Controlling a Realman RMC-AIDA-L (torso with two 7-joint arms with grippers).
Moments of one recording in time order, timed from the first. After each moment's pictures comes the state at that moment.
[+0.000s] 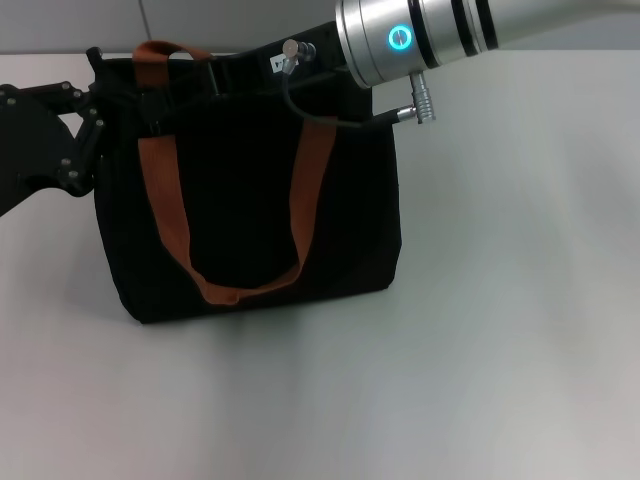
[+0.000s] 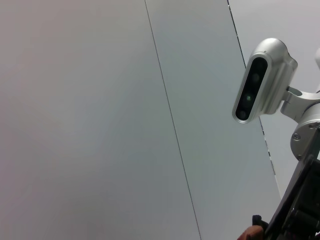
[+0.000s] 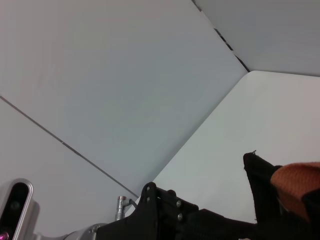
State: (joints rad) left arm -0.42 -2.06 0.42 0.51 1.68 1.66 -0.71; right arm 1.12 2.09 -1.18 -0.52 -1.78 -1.24 2.33
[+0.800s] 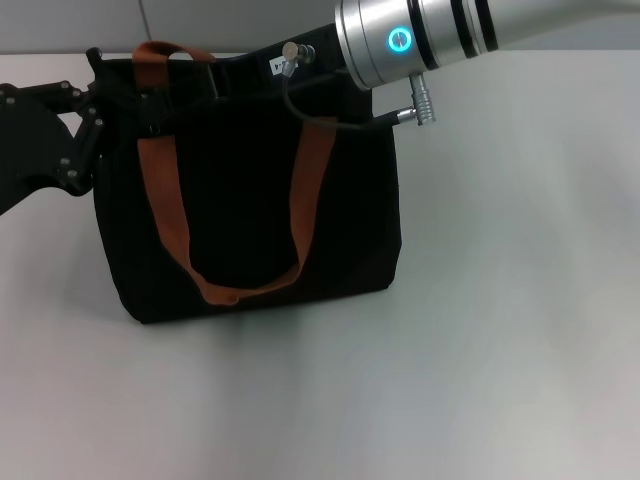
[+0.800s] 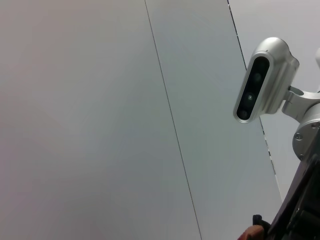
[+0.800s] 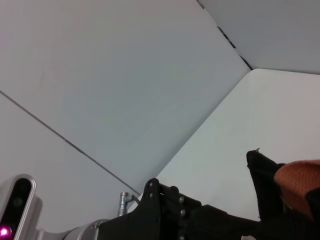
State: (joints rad) left arm -0.42 -2.06 0.42 0.51 1.68 1.66 -0.71; right arm 1.12 2.09 -1.18 -0.52 -1.78 -1.24 2.32
